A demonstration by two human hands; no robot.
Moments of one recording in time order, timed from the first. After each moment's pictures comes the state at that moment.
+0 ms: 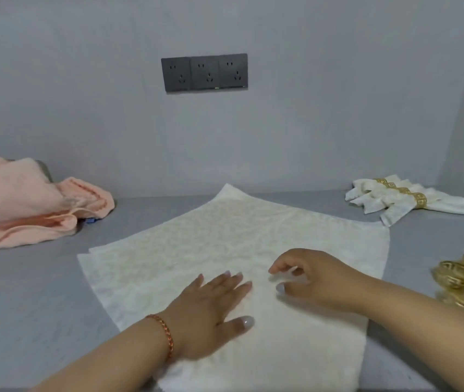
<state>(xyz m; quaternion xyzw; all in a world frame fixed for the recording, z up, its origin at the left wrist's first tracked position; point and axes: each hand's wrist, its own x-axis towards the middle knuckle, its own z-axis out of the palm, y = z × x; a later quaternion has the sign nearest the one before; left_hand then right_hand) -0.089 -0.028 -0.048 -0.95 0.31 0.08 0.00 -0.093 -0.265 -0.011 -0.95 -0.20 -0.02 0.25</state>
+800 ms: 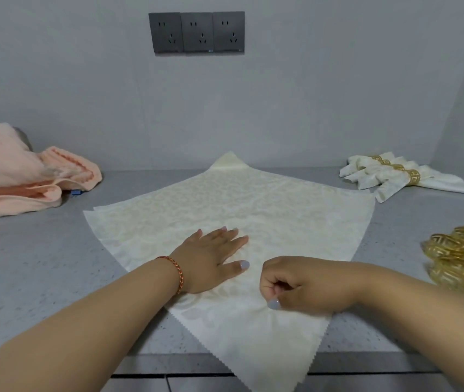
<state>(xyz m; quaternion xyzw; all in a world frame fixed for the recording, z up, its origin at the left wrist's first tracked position) -0.044 -0.041 -0.049 -0.95 0.29 0.07 -0.02 -0.115 -0.252 -0.015 -0.91 -0.32 0.19 0.21</state>
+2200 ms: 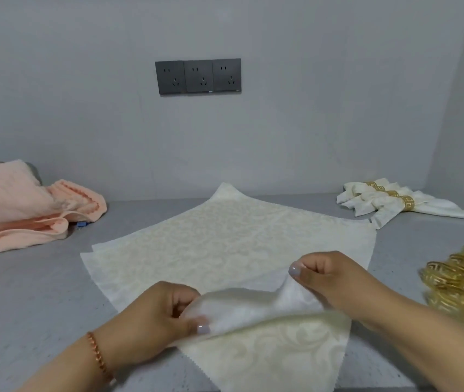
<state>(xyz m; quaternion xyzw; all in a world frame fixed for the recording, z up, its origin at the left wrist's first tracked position) -0.117 0.014 -0.012 -0.87 0.23 0.09 -0.43 -0.121 -0.275 -0.004 -0.88 -0.11 -0.04 0.47</state>
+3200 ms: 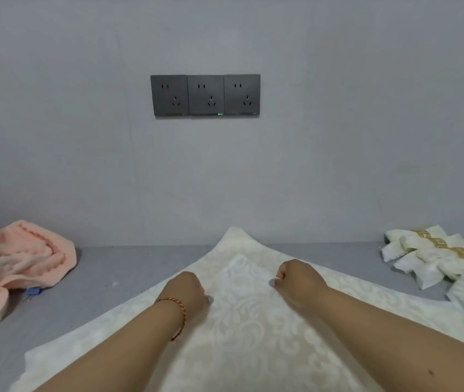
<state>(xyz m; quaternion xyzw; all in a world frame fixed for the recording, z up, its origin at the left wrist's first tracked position) 0.172 -0.019 -0.019 -0.98 0.00 0.02 -0.21 0.176 -0.250 -0.024 -0.97 0.03 -0.05 0.23</state>
